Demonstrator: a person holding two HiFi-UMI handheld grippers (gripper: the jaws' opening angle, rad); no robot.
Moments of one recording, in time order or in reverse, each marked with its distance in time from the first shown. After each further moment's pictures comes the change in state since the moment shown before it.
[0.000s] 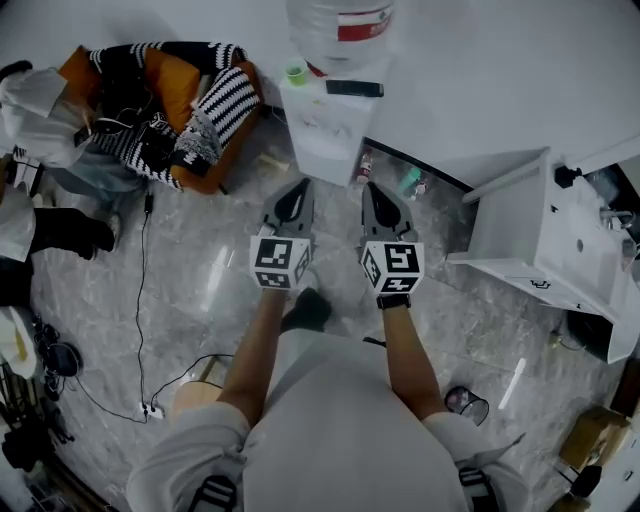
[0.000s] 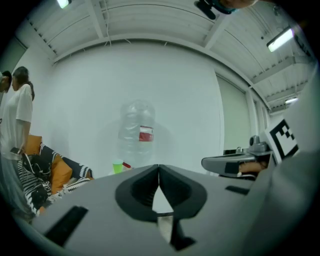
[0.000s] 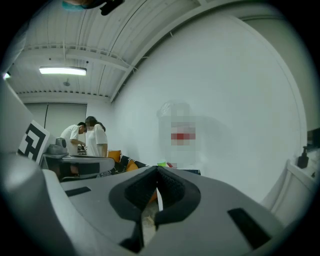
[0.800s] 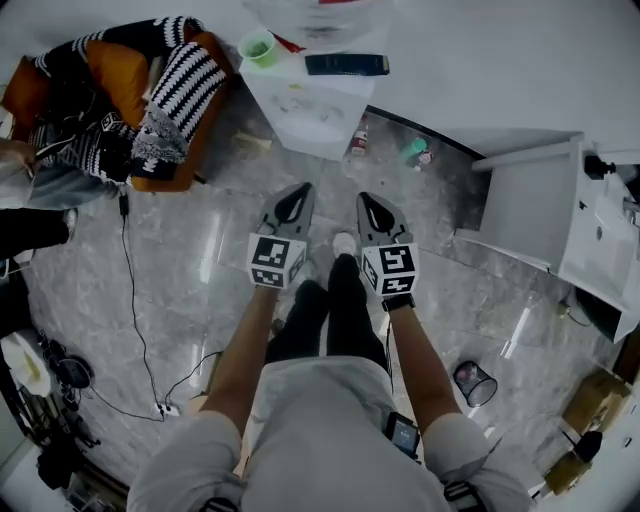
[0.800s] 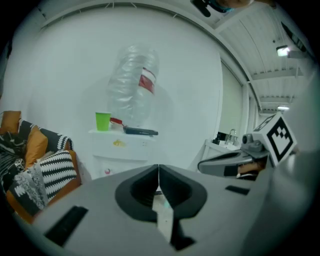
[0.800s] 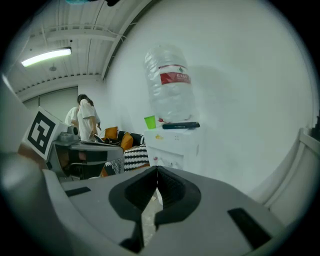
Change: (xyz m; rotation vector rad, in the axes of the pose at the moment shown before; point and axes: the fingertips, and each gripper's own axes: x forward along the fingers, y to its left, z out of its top) left arm 0.146 0.048 -0.185 -0.032 0.228 -0.179; right arm 0.123 -0.063 -0.195 0.041 0.292 0.013
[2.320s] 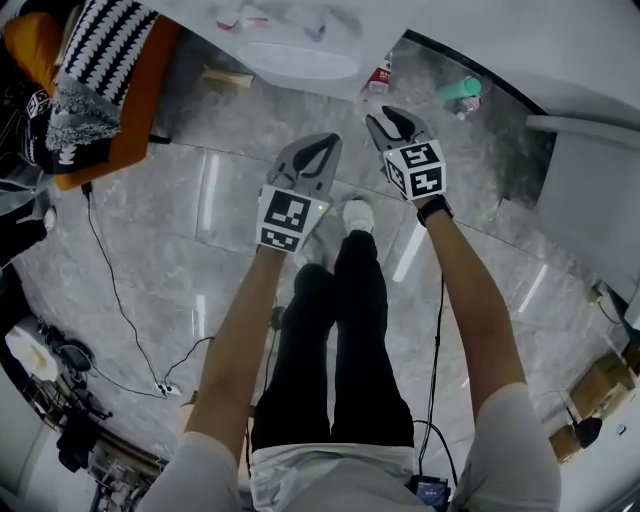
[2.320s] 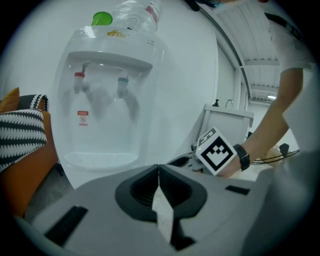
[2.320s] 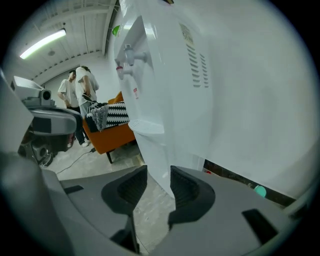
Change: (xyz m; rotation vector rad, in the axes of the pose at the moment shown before) left arm 0.202 0.038 -0.268 0.076 0.135 -0.140; right arm 0.276 -0.139 -0.310 -0.055 0.240 0.151
